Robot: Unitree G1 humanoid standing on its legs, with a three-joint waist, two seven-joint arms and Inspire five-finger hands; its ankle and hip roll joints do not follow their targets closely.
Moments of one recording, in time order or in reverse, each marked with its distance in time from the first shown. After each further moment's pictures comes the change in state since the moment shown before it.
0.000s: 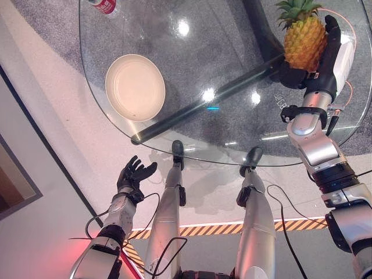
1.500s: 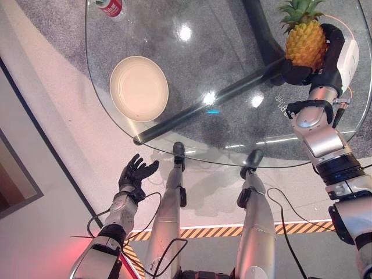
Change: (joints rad) left arm 0.000 0.002 -0.011 -0.044 -0.071 -0.005 0.026; right arm -0.075 -0.031 0.032 0.084 0.014 0.082 0.029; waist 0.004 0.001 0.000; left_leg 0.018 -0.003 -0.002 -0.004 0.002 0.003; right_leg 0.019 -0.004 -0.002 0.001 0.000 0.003
